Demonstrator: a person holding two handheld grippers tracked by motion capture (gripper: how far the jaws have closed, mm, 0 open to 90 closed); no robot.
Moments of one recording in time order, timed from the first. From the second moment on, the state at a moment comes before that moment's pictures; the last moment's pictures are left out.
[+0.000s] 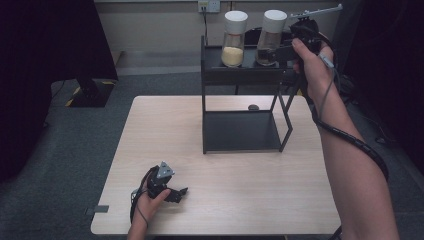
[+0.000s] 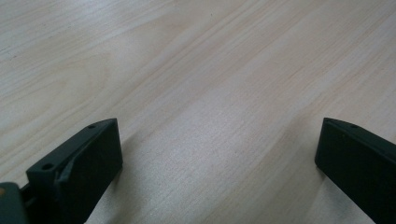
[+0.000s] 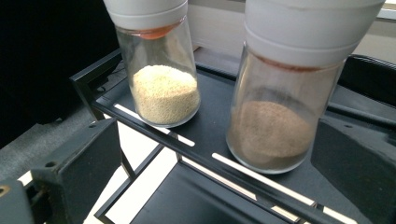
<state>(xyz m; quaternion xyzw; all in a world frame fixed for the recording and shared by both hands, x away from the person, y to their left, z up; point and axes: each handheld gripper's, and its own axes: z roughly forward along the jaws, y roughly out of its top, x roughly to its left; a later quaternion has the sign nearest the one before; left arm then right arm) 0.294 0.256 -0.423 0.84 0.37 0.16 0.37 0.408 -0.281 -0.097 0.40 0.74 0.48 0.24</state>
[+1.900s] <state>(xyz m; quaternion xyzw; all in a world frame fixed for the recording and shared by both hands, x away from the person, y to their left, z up) 0.293 0.256 -0.423 0.84 0.37 0.16 0.37 0.358 -0.309 -0.227 0.39 0.75 0.49 0.19</state>
